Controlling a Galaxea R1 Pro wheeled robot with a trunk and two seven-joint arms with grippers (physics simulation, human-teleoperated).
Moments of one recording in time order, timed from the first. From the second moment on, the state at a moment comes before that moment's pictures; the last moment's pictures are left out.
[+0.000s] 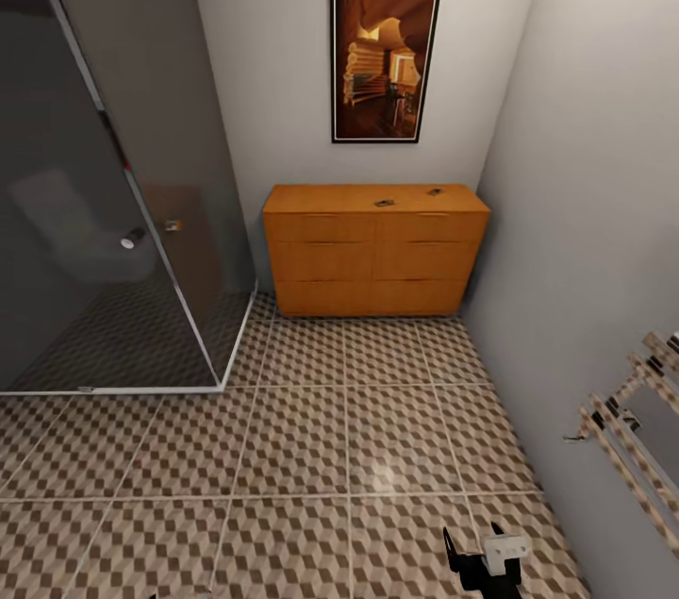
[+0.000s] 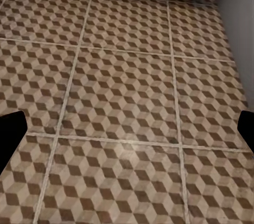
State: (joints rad) left arm -0.37 0.03 -0.43 0.08 0.39 -0.70 0.14; right arm -0.42 -0.05 0.16 -0.02 -0.06 -0.83 -0.03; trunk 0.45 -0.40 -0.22
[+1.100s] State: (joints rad) left arm -0.37 0.03 -0.43 0.08 0.39 -0.70 0.14; right arm -0.42 -0.05 0.16 -0.02 -0.06 -0.83 -0.03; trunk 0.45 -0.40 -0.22
